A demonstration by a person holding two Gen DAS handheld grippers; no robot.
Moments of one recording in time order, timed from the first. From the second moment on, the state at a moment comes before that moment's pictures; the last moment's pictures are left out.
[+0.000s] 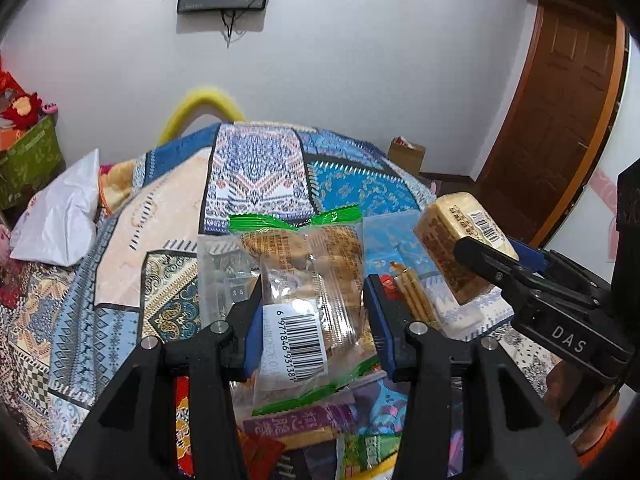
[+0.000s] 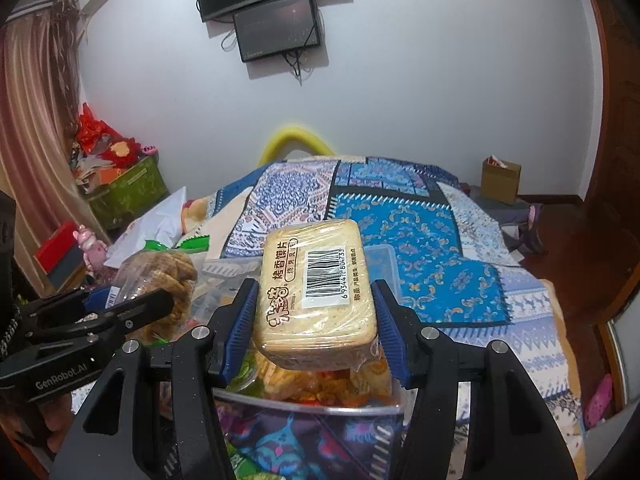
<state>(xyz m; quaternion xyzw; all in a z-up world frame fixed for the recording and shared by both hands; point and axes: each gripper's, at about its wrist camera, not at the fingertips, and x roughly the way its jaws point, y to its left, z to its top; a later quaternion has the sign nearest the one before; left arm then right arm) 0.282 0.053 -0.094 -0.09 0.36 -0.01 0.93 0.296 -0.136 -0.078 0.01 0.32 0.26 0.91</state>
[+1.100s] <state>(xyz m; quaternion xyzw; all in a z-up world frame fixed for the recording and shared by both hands) 0.356 0.065 -0.153 -0.12 0.45 0.00 0.89 0.346 -0.109 -0.130 -0.04 0.41 0.26 0.87</state>
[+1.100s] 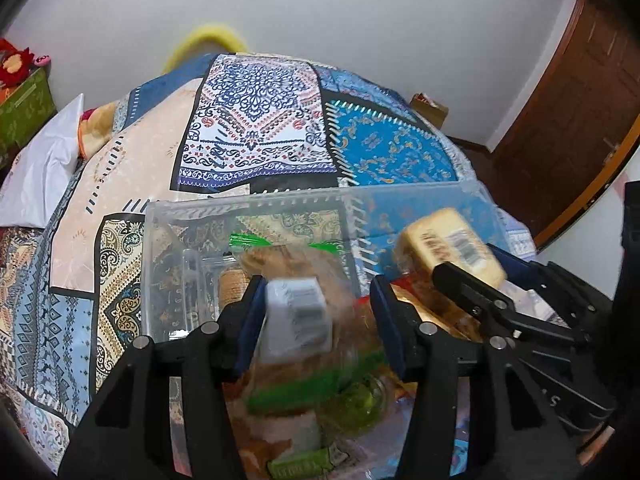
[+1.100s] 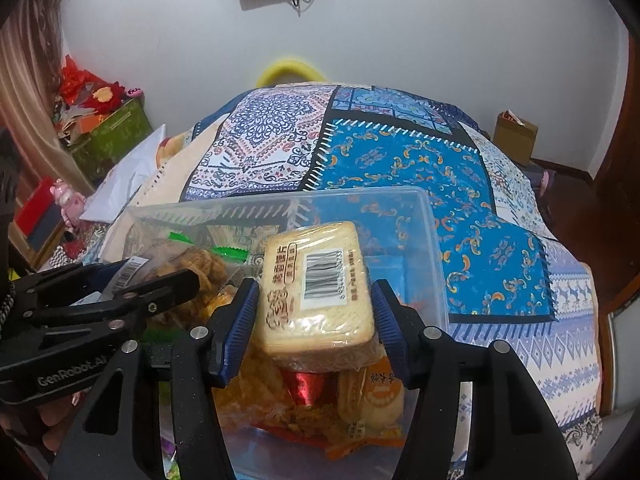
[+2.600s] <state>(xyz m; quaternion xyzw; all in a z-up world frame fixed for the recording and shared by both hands) 0.153 0.098 -0.185 -0.08 0.49 0.03 0.87 0.174 -0.102 -0.159 -0.03 0.45 0.30 0.84</state>
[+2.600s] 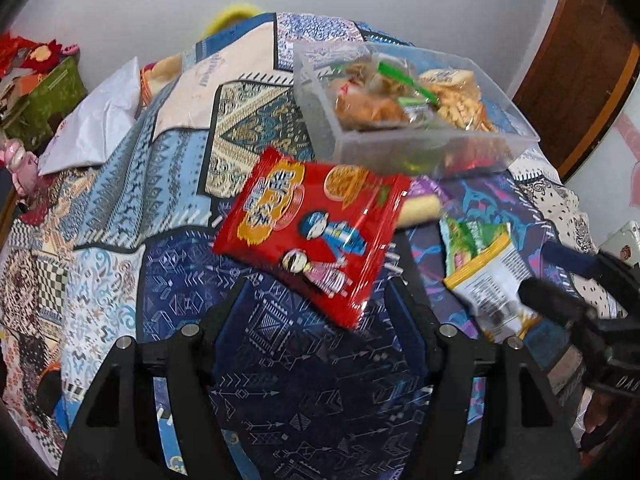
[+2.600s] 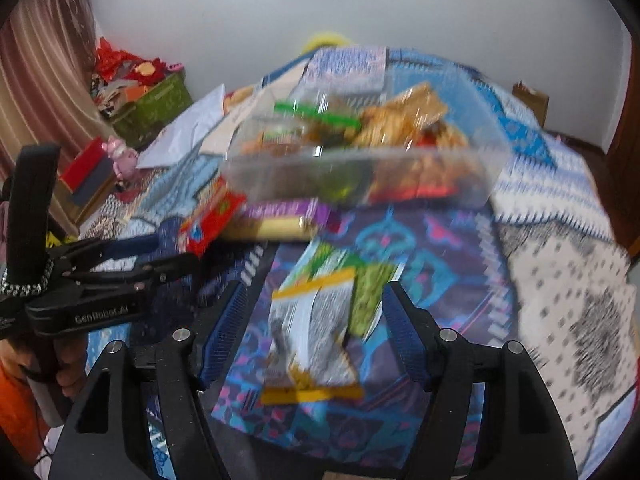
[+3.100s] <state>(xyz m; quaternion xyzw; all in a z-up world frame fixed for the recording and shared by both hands) 0.183 0.095 -0.201 -0.07 0.49 0.06 0.87 0.173 -0.111 -0.182 -0.04 0.48 0.30 0.82</state>
